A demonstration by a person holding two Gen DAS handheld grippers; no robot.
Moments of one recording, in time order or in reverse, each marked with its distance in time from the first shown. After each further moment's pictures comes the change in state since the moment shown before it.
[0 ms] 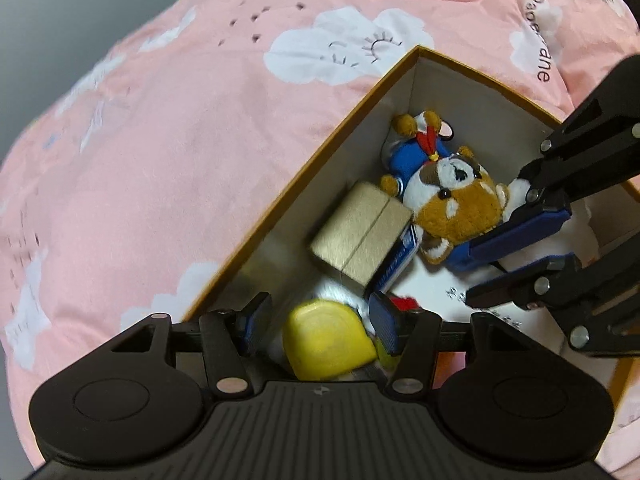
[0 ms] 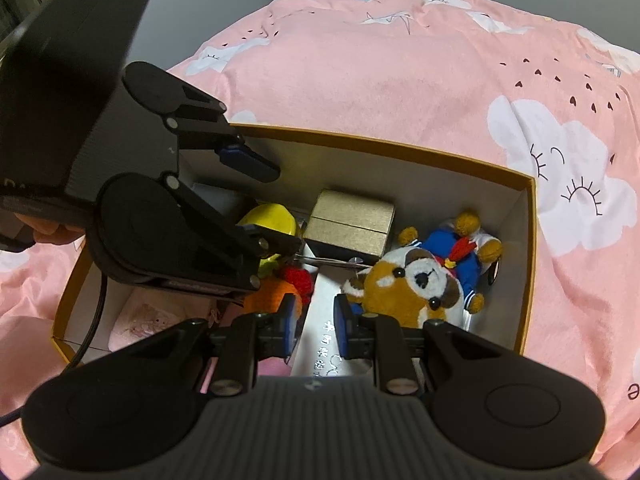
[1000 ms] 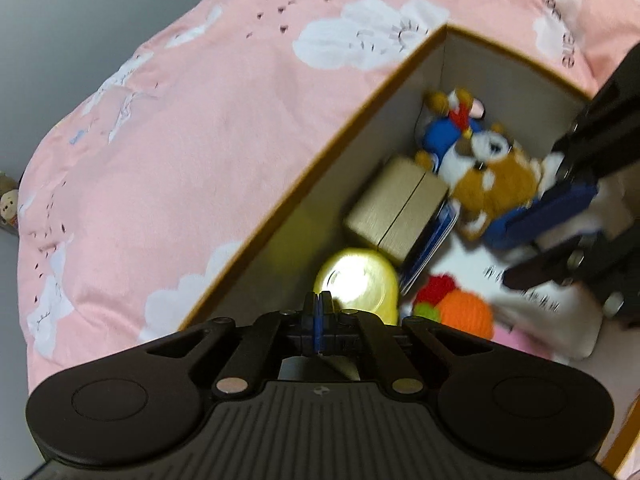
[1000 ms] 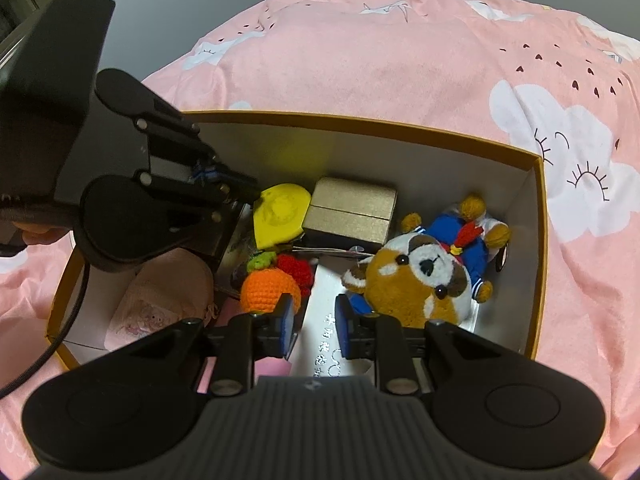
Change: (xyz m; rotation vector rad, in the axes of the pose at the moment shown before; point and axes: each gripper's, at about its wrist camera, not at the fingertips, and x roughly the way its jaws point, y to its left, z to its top) left arm 0.003 -0.010 -0.005 0.021 -0.031 0.107; right arm 0.004 -0.004 -0.008 0.018 0.011 0.008
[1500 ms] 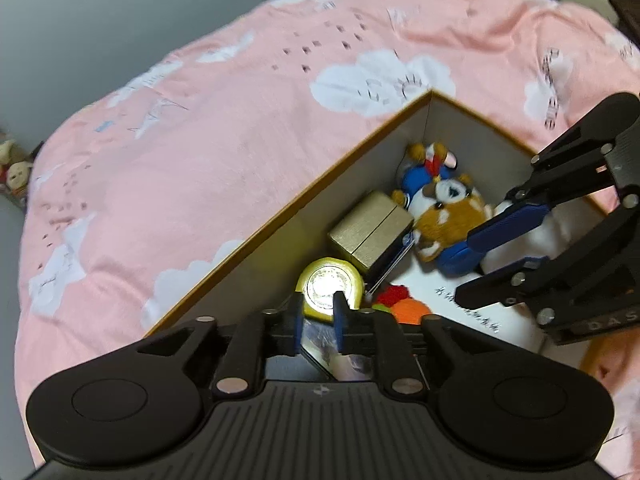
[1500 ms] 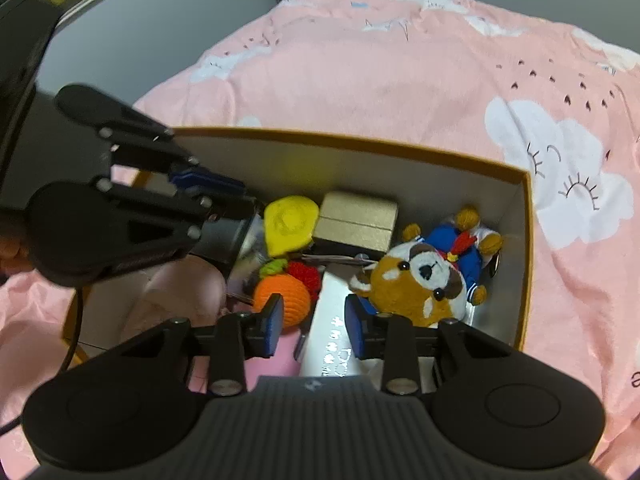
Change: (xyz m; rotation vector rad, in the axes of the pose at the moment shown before) left arm -0.060 0.000 -0.022 -0.162 -0.102 -0.007; right arm -0.021 0.011 0.000 -0.006 -0.043 -0.006
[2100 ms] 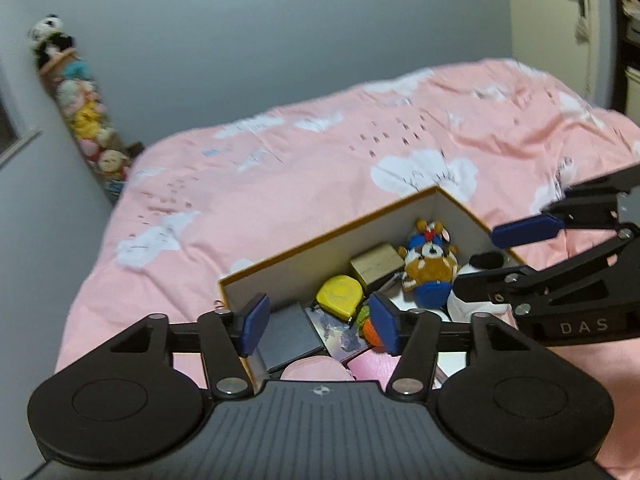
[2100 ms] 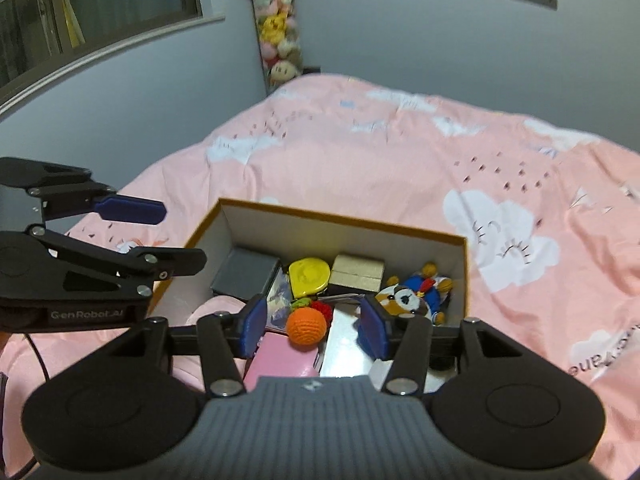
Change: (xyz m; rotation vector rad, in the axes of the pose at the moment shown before) left arm -0.126 -0.044 -0.041 -0.265 -0.233 0.212; right arm -0.108 0.060 -0.043 -0.047 -0.282 -0.129
